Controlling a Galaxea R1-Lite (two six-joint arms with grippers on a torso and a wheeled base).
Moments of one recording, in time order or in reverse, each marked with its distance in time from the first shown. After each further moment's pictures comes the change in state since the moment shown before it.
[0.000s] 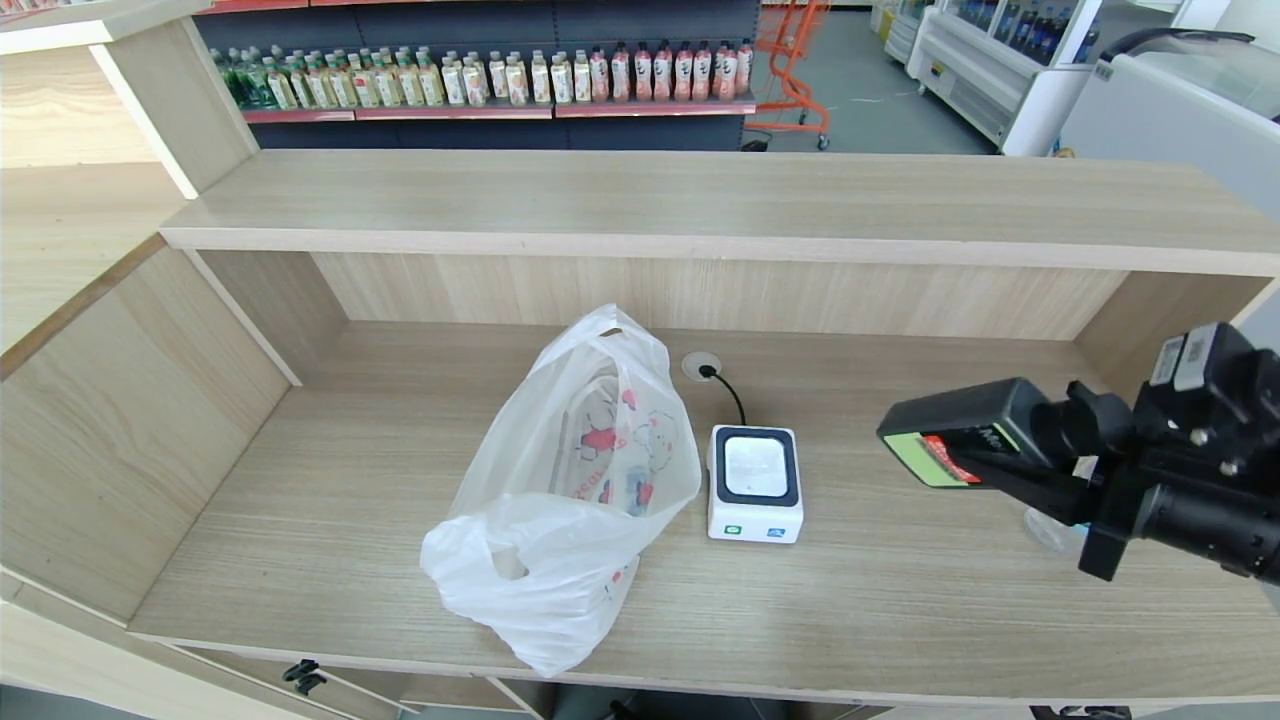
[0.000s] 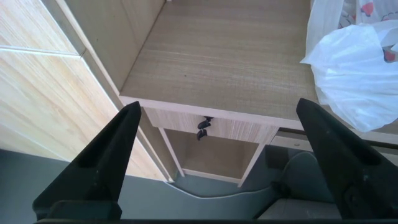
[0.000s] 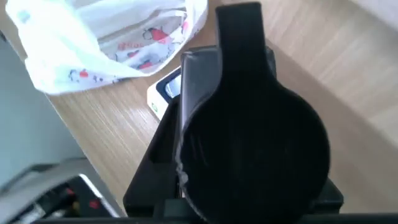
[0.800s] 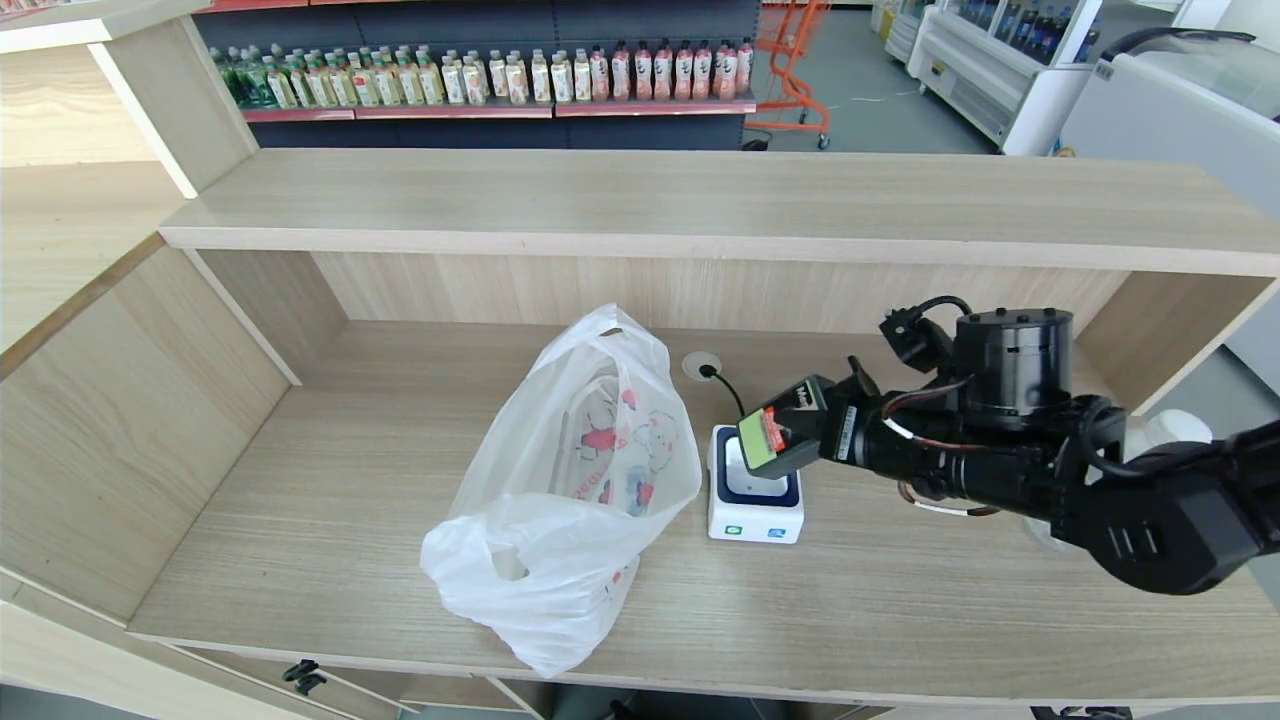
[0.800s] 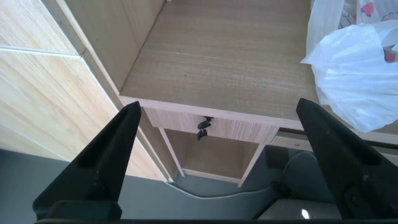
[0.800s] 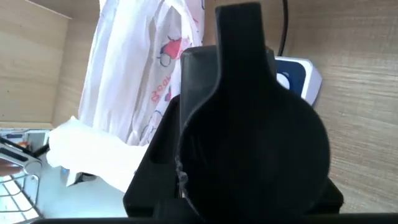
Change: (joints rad) left arm 0.000 0.000 0.000 0.000 0.000 0.000; right arm 0.225 0.520 -0.357 0.011 -0.297 0.919
